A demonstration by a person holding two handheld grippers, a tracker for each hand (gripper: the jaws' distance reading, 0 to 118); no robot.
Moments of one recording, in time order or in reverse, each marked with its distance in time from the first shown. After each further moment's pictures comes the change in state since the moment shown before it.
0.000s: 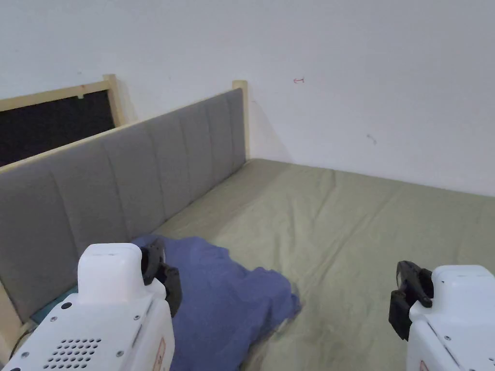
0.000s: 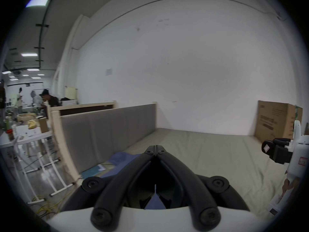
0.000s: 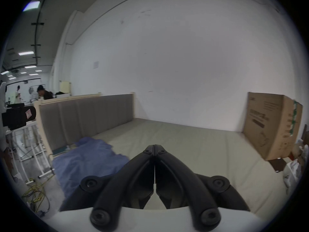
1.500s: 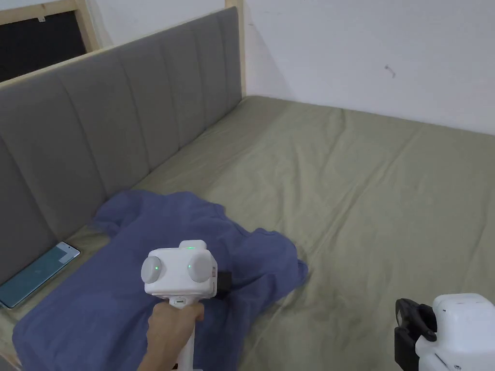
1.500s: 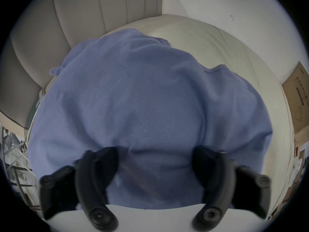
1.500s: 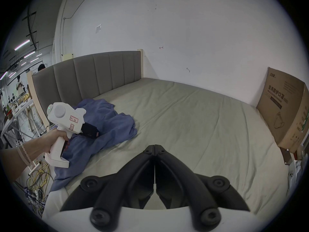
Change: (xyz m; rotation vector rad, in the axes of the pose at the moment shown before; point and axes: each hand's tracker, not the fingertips) left arm 0.023 -0.215 -0.345 -0.998 -0.052 -0.006; right arm 0.011 -0.074 -0.084 -0.374 0.018 0.005
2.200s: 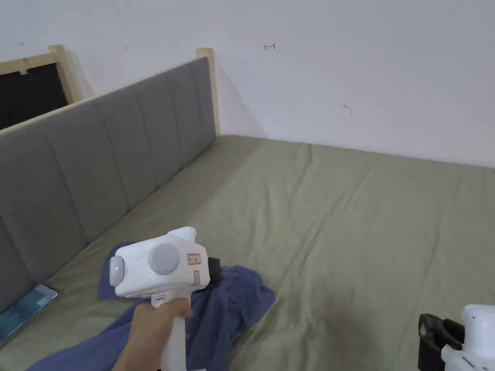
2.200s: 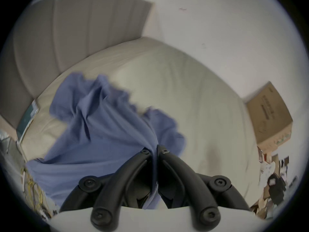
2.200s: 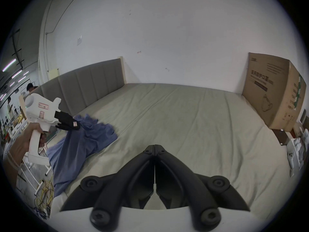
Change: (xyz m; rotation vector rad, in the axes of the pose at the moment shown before) left arm 0.046 0.028 0.139 0.170 -0.379 0.038; right arm 0.067 0.004 0.053 0.051 -0.116 -0.165
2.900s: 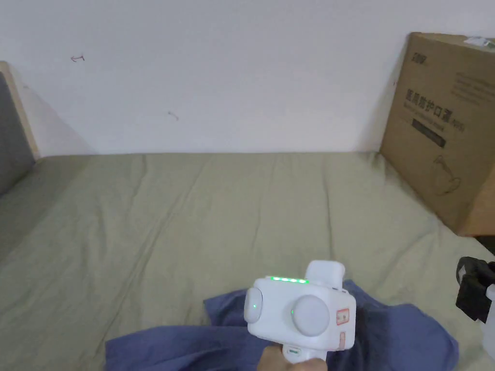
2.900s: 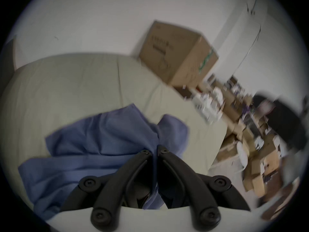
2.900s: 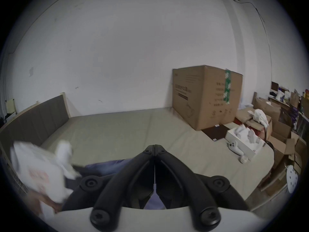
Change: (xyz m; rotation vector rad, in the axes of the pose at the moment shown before) left arm 0.382 -0.215 -0.036 -0.297 -0.568 -0.604; right arm 0.170 -0.002 0.167 0.180 -0.506 -0.198
